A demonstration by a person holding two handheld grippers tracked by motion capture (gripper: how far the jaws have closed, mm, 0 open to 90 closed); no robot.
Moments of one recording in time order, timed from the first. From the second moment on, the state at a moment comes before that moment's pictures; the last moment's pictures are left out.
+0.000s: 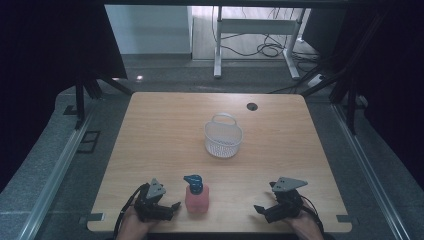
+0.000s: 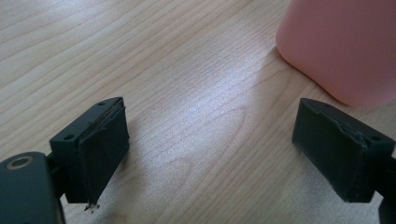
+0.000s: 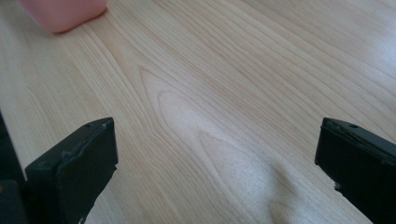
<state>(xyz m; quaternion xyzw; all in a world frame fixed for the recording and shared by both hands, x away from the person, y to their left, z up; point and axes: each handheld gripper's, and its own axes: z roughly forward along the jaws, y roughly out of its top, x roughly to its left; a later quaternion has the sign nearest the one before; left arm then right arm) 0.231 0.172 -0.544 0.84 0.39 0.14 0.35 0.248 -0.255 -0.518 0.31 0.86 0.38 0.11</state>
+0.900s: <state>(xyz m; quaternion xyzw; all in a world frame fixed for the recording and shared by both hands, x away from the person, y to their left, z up) 0.231 0.172 -0.544 0.84 0.39 0.14 0.35 0.248 -0.233 -0.498 0.29 0.85 0.42 0.08</state>
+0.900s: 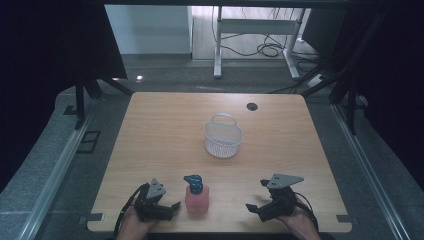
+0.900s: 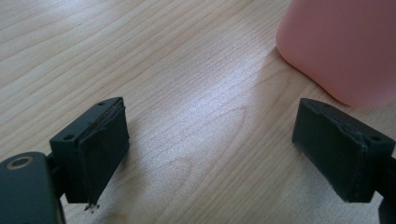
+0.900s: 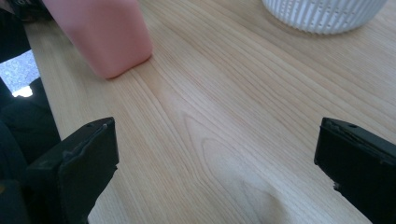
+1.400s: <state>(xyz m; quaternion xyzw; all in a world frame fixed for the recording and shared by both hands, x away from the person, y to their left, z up) 0.231 0.172 -0.544 0.84 0.39 0.14 0.35 0.251 -0.219 -0.486 0.28 0.85 0.43 0.07</state>
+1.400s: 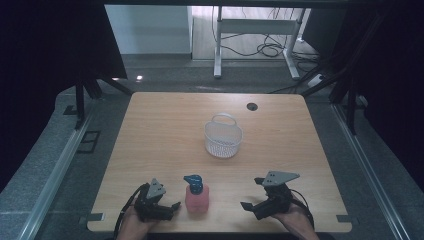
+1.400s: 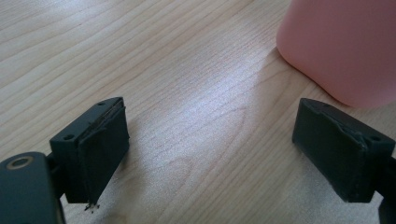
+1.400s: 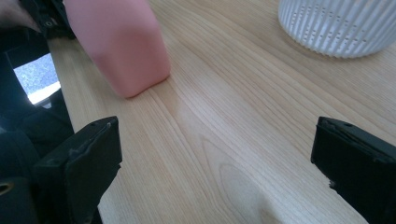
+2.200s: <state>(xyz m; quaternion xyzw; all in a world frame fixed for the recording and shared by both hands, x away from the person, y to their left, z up) 0.231 0.172 -0.544 0.84 0.39 0.14 0.35 0.256 -0.181 -0.474 0.25 0.86 0.44 0.04</state>
